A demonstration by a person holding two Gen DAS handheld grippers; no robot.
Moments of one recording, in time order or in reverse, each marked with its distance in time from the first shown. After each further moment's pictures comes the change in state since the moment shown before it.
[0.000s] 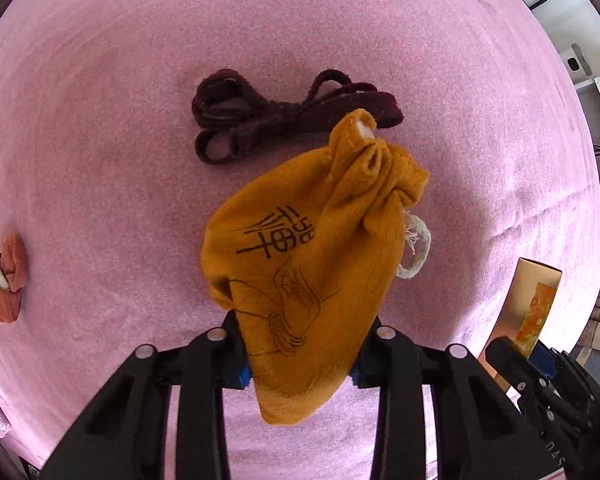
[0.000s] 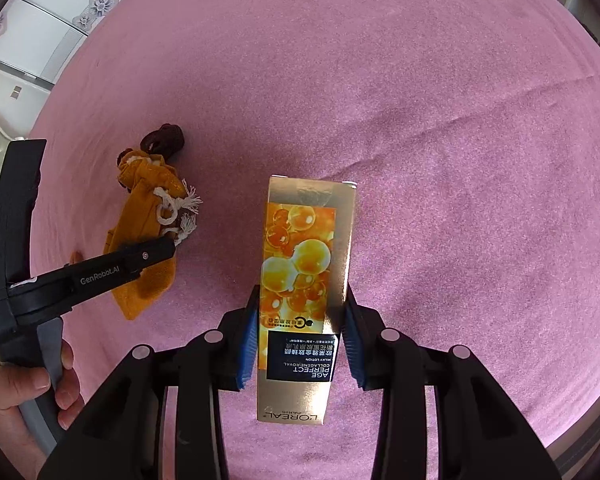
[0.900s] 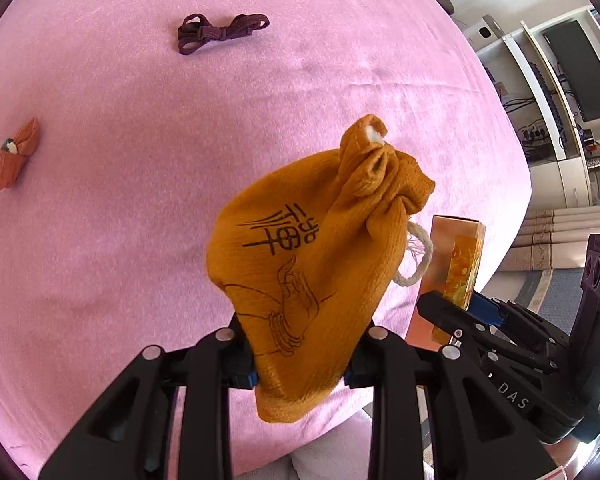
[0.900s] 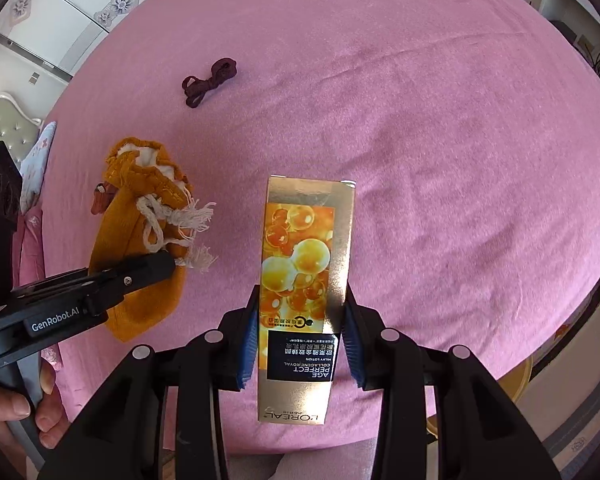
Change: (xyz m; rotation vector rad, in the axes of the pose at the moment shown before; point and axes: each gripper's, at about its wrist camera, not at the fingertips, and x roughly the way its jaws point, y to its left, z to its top) left arm -0.086 -0.008 -0.176 0.139 -0.047 -0.206; right arm -0.074 0.012 -0.175 -0.013 -0.071 -0.013
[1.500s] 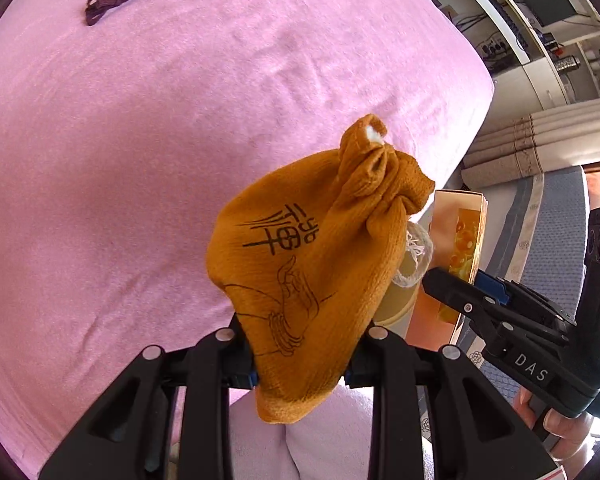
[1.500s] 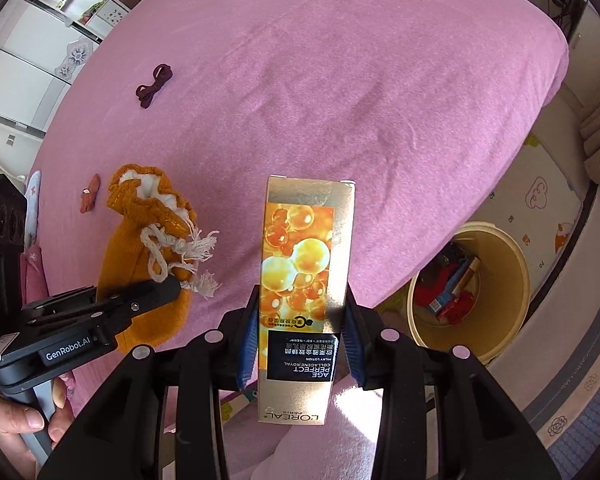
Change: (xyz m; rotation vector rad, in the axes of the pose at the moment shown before) left arm 0.031 -0.096 -0.106 0.228 0.118 -0.012; right arm -0.066 -0.090 -0.127 0.245 -0.038 -0.008
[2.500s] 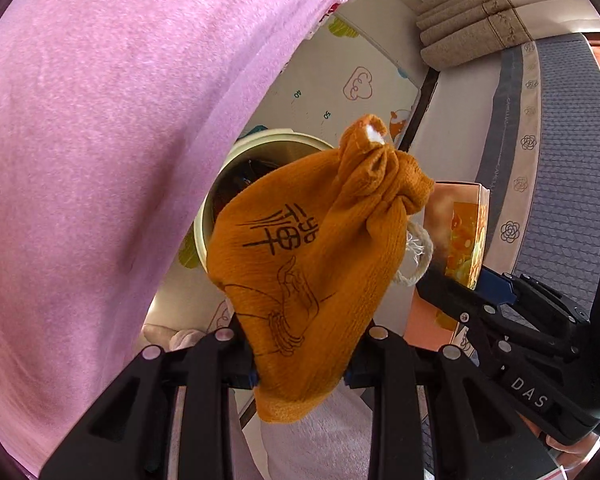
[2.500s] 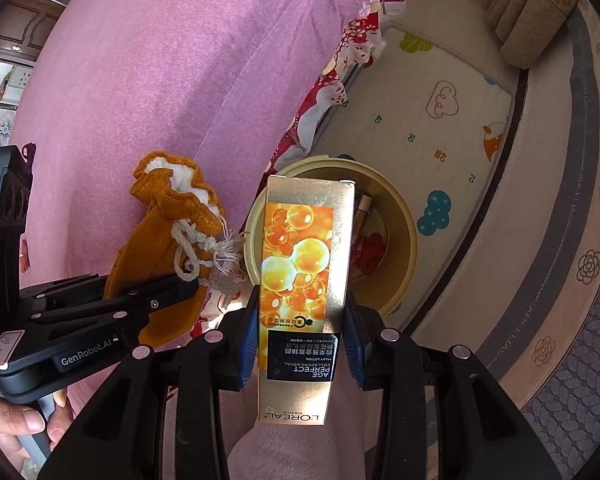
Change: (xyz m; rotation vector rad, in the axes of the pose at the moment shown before) left arm 0.201 -0.235 -0.009 0.271 0.312 0.029; right arm 0.005 -0.260 -0.039 0.296 0.108 -0.065
